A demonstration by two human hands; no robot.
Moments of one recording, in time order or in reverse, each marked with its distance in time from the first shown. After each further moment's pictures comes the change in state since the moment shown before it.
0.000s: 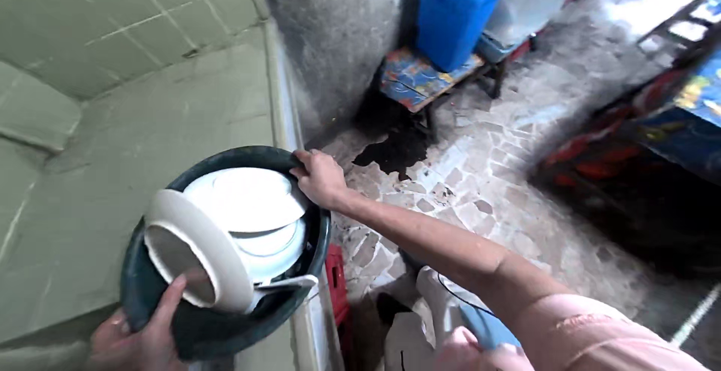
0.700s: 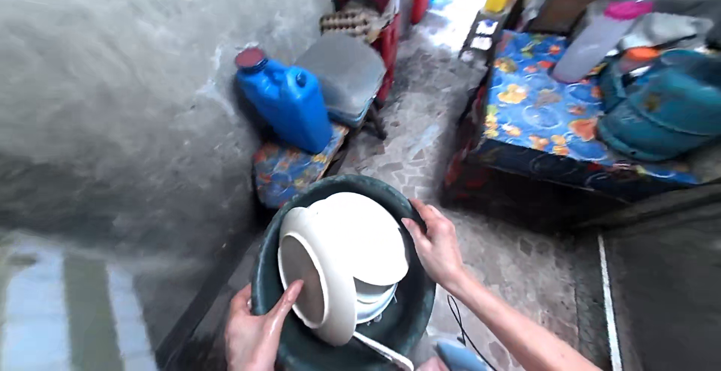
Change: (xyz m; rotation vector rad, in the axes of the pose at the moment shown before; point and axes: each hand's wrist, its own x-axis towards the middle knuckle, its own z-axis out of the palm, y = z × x) left_hand -0.151 0.302 0.462 0.085 -0.677 0.234; right_hand -0.165 0.277 -0.429 -0.146 0.991 0.348
